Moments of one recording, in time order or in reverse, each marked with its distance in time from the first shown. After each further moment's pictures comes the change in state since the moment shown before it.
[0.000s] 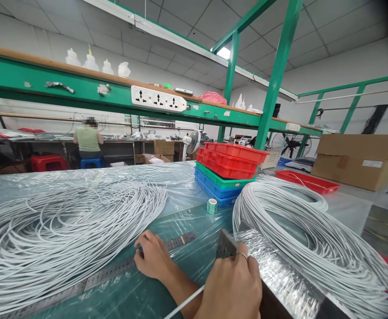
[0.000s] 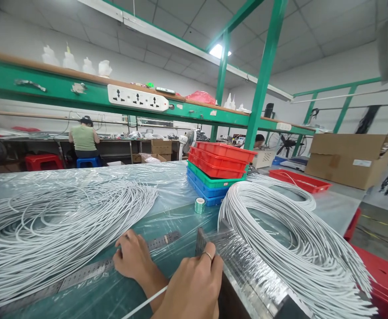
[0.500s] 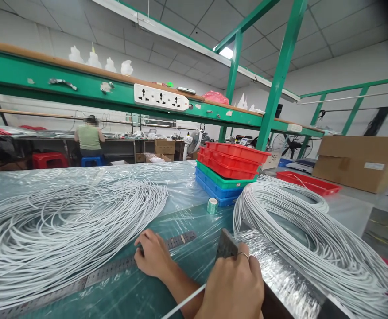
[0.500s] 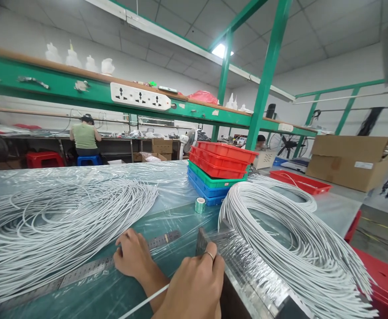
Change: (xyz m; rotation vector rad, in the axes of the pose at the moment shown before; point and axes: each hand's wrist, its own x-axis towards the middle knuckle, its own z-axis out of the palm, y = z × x) left_hand 0.000 0.000 -0.002 -0.009 0.005 0.016; right_hand 0.000 -0.001 -0.001 -0.021 -0.013 0.004
